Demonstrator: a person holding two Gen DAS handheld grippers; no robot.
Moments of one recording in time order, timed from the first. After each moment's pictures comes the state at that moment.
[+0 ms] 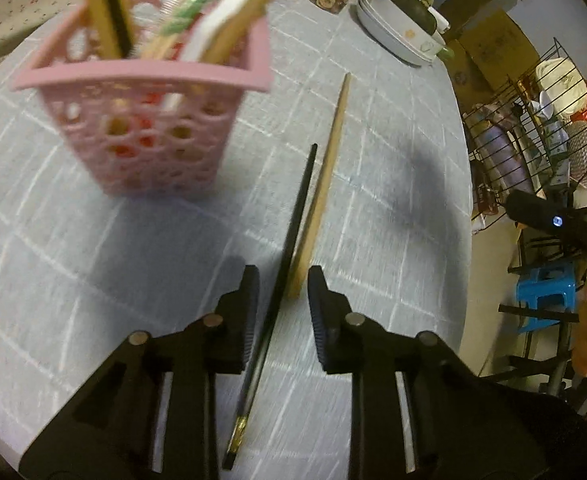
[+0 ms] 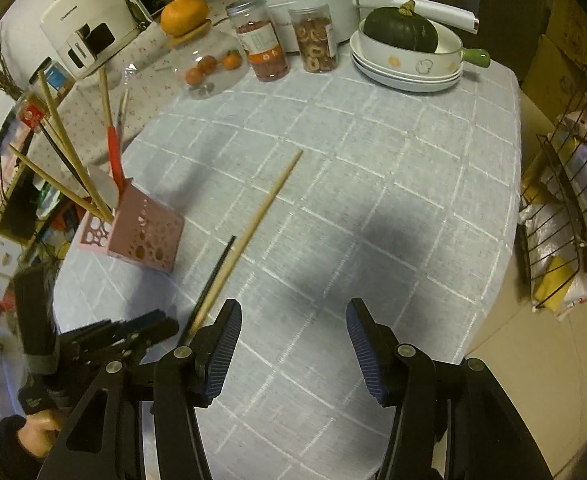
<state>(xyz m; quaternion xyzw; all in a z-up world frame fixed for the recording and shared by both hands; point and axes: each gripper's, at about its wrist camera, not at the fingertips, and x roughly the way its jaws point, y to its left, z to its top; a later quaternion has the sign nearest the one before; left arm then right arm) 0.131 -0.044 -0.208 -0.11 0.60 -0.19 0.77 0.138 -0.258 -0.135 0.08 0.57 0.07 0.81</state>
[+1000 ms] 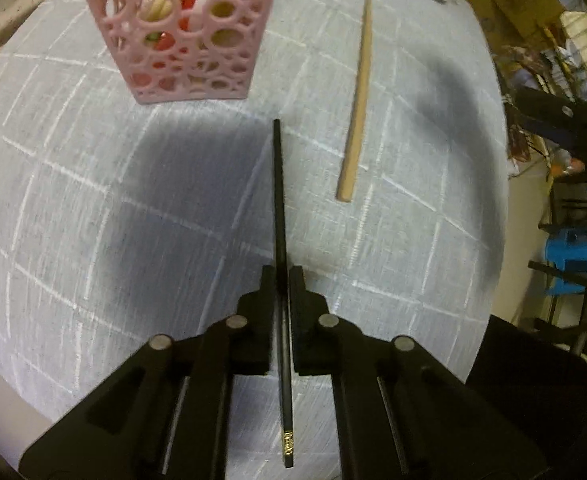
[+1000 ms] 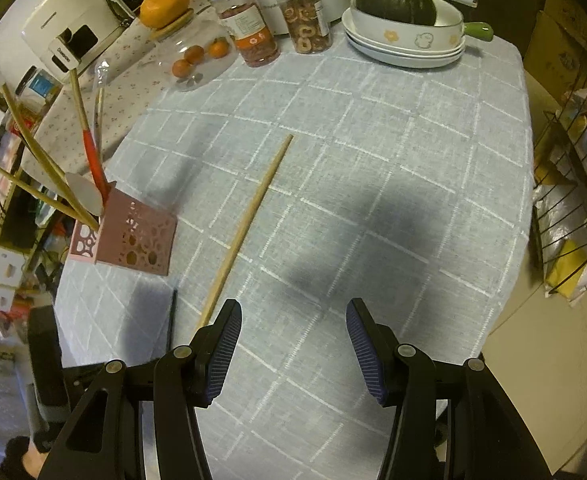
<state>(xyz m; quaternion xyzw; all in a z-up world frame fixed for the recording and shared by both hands) 0.106 -0.033 -0.216 -0.03 0.67 -0.17 0.72 0.157 -0.249 -0.153 0.11 0.60 0.07 0.79</state>
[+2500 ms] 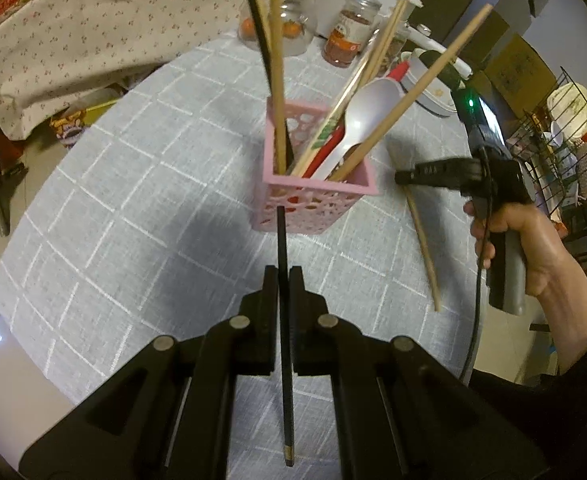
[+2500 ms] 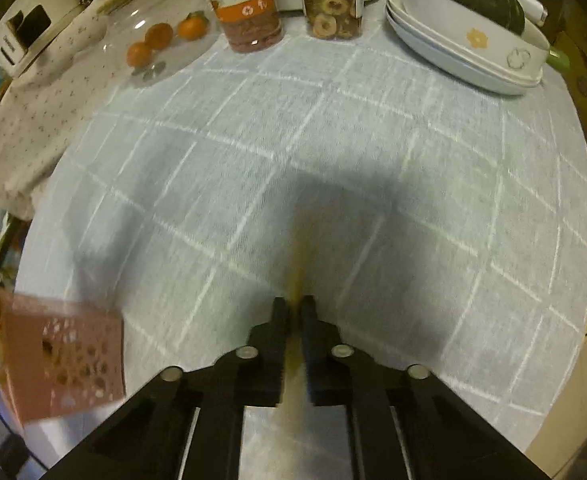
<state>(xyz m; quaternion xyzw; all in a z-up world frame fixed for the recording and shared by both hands) 0.116 0.039 -0.133 -0.07 0.55 -0.12 0.82 0.265 -0.206 -0.230 0.07 0.61 0.04 0.78</state>
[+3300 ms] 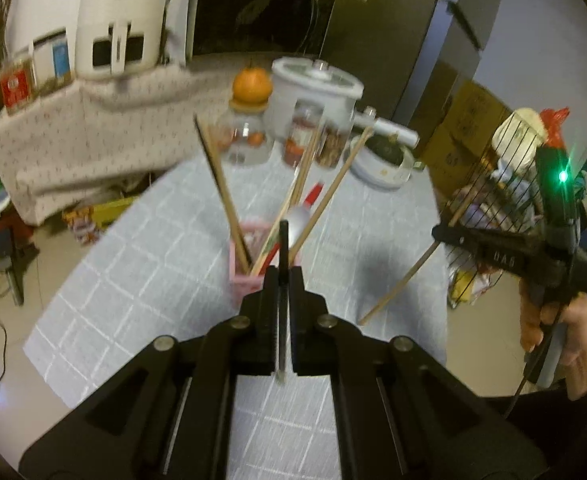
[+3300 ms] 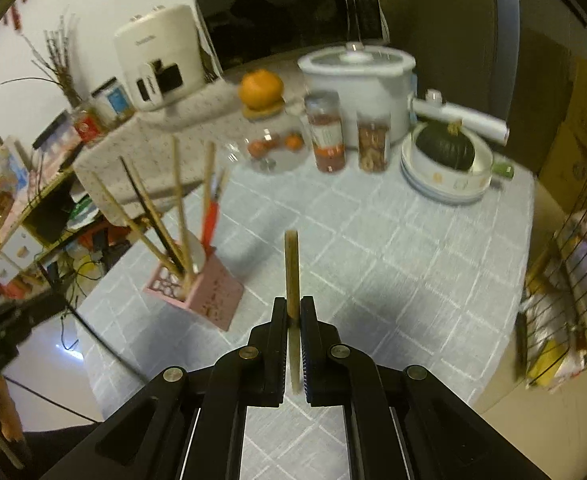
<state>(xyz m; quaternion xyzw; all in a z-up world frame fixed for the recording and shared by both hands) 0.078 0.031 -0.032 -0.05 0.40 -0.15 0.90 0.124 -0.210 -0.058 0.04 0.43 0.12 0.89</state>
